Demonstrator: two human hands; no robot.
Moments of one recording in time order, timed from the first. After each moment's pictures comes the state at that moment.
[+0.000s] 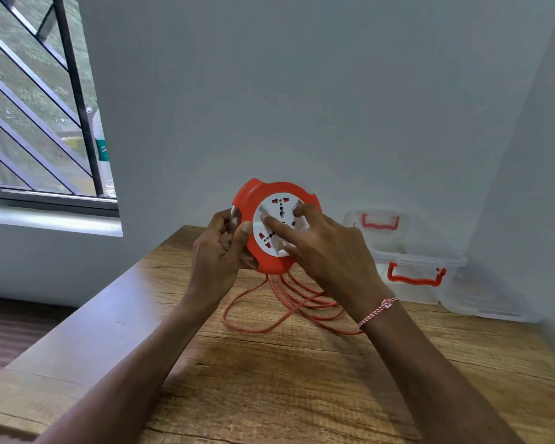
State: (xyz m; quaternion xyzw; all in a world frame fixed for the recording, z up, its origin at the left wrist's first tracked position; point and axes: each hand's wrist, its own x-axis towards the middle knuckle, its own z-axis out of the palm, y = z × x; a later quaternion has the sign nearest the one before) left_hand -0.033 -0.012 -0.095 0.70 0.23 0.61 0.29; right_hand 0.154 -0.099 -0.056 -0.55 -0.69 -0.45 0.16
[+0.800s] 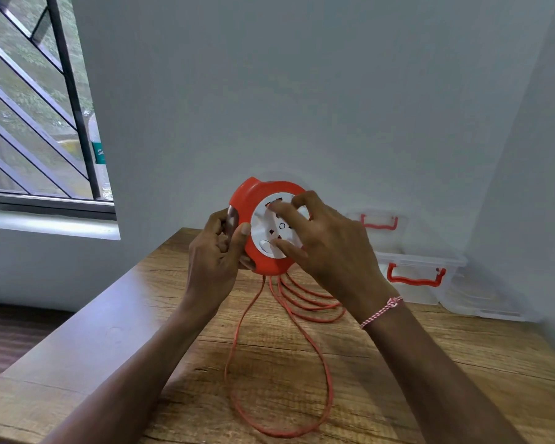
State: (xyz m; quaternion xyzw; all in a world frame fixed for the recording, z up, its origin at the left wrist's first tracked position) left_hand -0.032 -0.016 -0.092 0.70 0.23 0.64 0.22; right_hand 0.146 -0.102 -0.044 -0.53 -0.69 -0.39 0.30
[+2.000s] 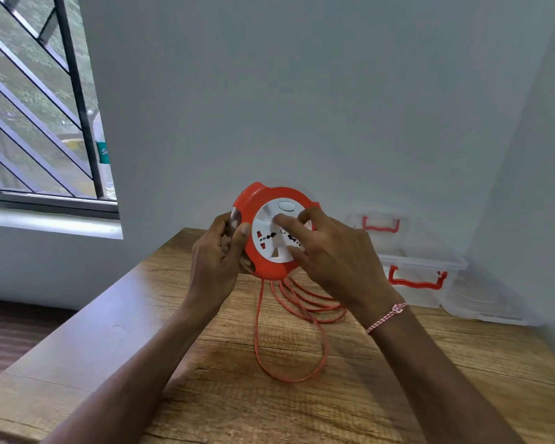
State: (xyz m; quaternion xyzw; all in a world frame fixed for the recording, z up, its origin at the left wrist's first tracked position) left_hand -0.033 -0.011 -0.096 0.69 0.24 0.63 0.26; right_hand 0.159 -0.102 -0.053 -0.52 -0.71 -0.40 0.25
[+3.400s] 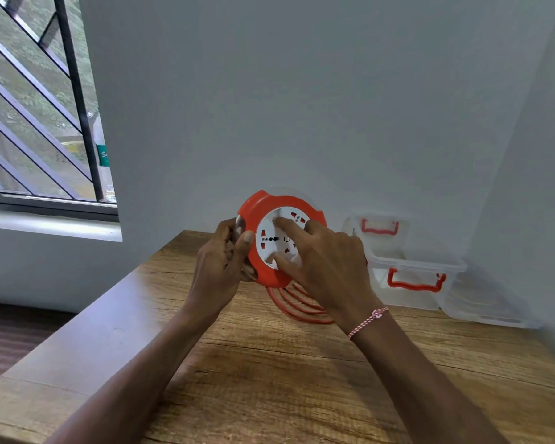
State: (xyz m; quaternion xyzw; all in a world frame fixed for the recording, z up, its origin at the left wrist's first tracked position) left_hand -0.033 -0.012 -0.100 0.73 0.23 0.60 0.25; right_hand 0.140 -0.096 -0.063 -0.57 -0.65 -0.39 0.31
